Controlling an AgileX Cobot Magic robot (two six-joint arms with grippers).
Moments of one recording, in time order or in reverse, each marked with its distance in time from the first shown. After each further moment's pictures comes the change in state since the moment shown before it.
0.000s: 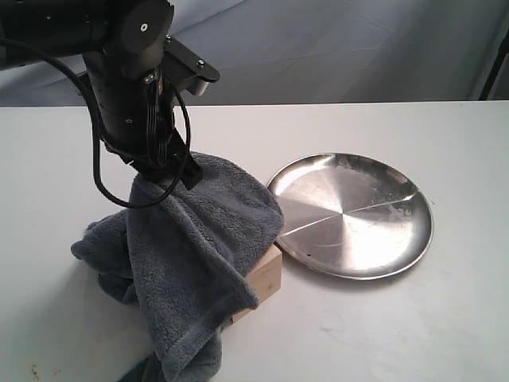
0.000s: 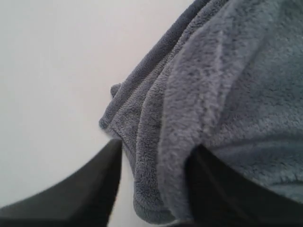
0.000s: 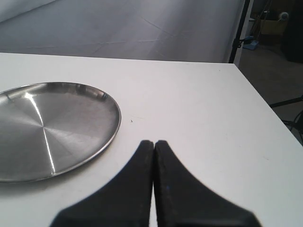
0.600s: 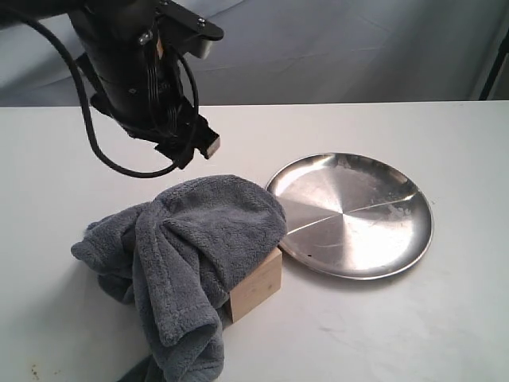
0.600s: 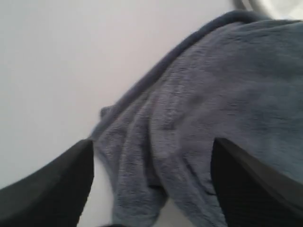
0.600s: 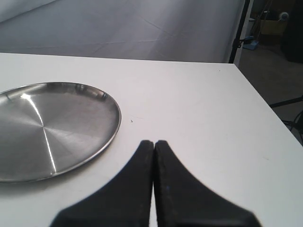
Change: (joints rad) left arm 0.002 -0.029 -0.078 -0.101 -0.002 -0.011; right arm 0.000 0.000 0.000 0.000 0.000 0.000
